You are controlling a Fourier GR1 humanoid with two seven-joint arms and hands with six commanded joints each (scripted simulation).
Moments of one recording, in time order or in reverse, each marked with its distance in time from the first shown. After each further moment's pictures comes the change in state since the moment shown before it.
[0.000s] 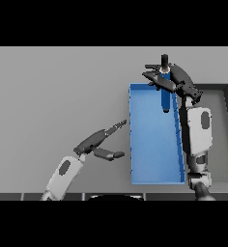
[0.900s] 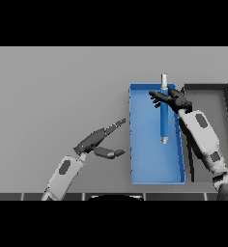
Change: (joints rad) left arm -0.007 -0.003 0.004 0.004 -0.015 0.019 -0.003; right arm 0.010 -0.305 0.650 0.351 -0.493 -0.449 0.016
